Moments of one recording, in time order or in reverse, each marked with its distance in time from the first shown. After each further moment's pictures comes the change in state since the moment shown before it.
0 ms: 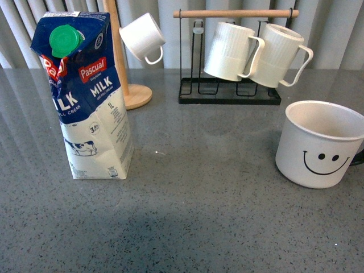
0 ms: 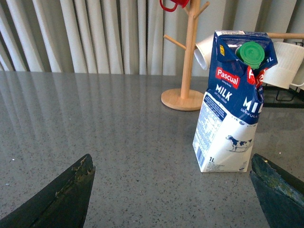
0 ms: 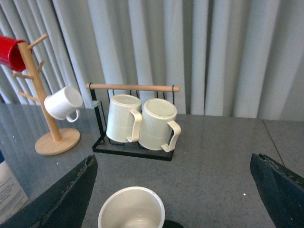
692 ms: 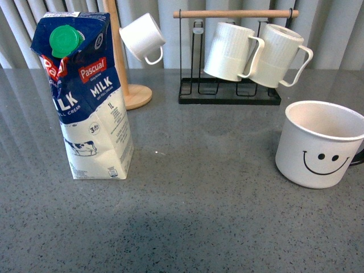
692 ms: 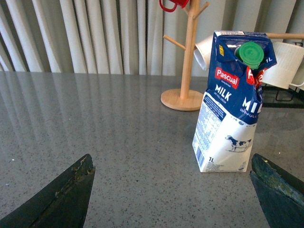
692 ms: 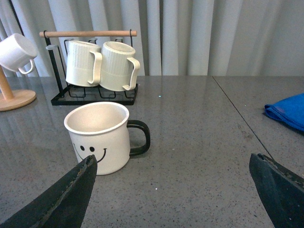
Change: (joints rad) left arm 0.000 0.000 0.000 0.000 0.000 0.000; right arm 0.064 -0.890 -0.528 -0.367 0.294 -0.039
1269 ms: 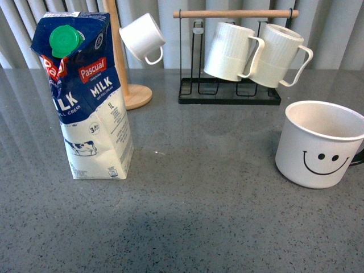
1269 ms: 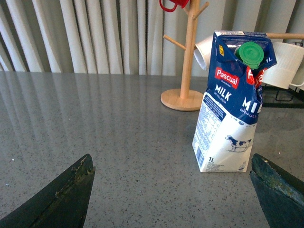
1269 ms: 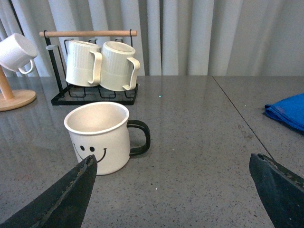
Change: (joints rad) left arm 0.000 0.000 0.000 0.000 0.000 0.000; right arm 0.000 0.000 0.000 0.000 0.000 0.000
